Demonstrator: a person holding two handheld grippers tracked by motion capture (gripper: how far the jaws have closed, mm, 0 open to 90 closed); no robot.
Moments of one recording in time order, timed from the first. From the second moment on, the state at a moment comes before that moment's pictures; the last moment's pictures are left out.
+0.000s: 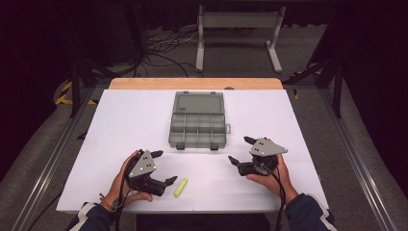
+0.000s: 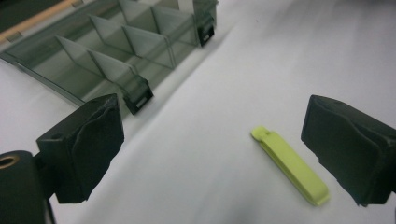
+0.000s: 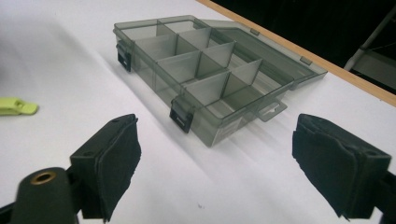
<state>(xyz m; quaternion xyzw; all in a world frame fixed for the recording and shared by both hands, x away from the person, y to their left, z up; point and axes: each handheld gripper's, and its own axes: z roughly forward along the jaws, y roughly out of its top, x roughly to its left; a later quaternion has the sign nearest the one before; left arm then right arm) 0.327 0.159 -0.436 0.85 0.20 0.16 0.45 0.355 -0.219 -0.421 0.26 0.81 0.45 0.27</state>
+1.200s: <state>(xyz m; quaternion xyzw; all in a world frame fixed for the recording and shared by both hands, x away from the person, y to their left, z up) 0.305 0.120 -0.465 0.87 0.31 0.12 0.36 0.354 -0.216 -0.440 0.26 0.83 0.42 0.27</state>
